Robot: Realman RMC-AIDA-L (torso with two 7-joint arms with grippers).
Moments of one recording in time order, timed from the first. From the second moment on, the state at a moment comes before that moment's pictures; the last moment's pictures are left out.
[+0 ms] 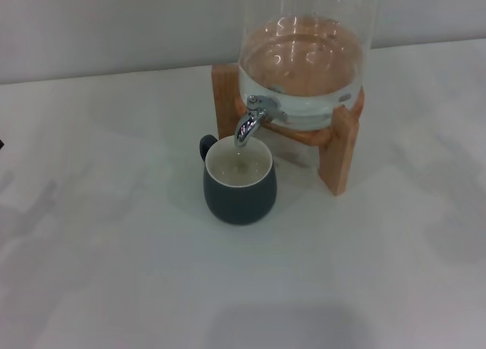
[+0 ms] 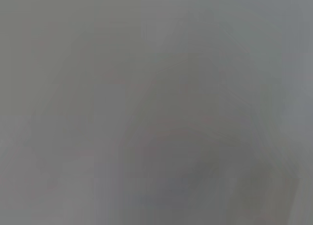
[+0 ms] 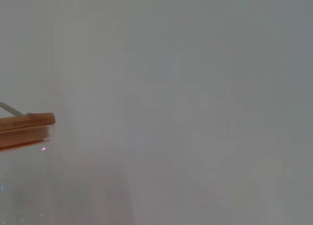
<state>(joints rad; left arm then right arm) -0.22 -2.08 0.84 0.58 -1.91 -1.28 1.96 0.12 2.00 -0.41 -0.85 1.68 1.47 -1.78</state>
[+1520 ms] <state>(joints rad) -0.23 -2.08 0.84 0.55 -1.92 -1.28 1.96 0.14 1.99 -0.40 -0.84 1.62 1.53 -1.75</state>
